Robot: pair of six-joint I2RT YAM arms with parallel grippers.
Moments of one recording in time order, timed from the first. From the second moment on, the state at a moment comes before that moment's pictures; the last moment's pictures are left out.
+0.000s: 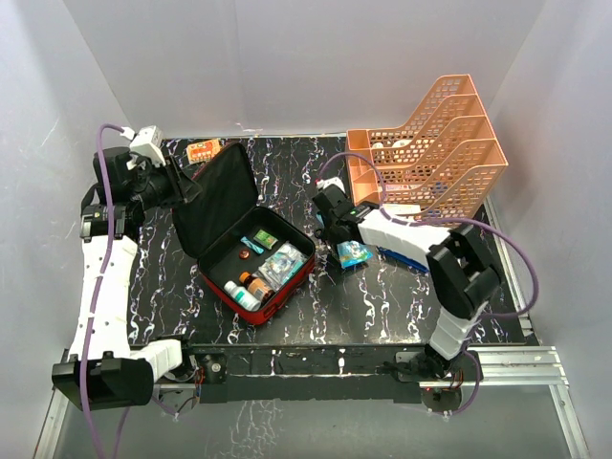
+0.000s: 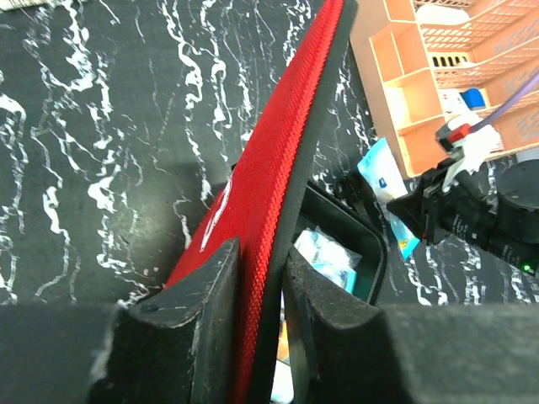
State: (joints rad) left arm 0.08 1.12 1.29 -0.69 0.46 -0.19; right arm 0.68 1.78 1.20 -0.45 0.31 0.26
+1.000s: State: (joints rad) left arm 0.05 1.29 1.44 -0.80 0.52 -0.20; right arm 0.68 1.38 1.08 -0.16 0.17 0.57
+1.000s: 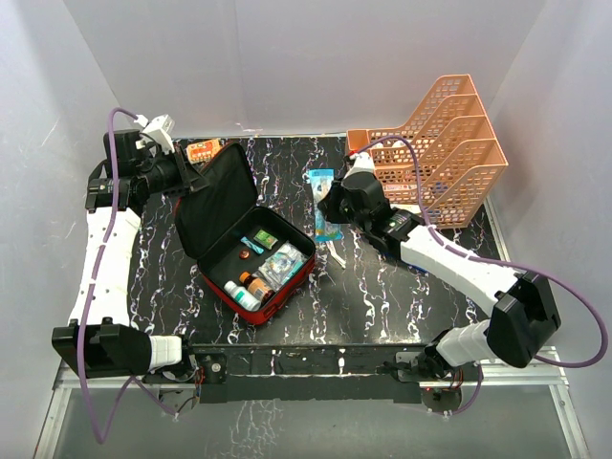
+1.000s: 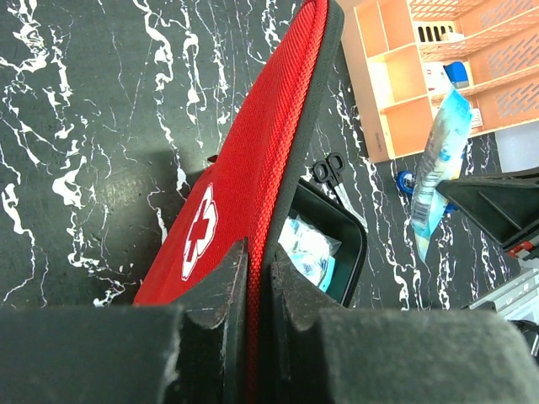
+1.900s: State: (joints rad) left arm 0.04 1.26 1.45 -0.83 0.09 -0.57; right arm 0.68 1.38 1.05 0.00 0.15 0.76
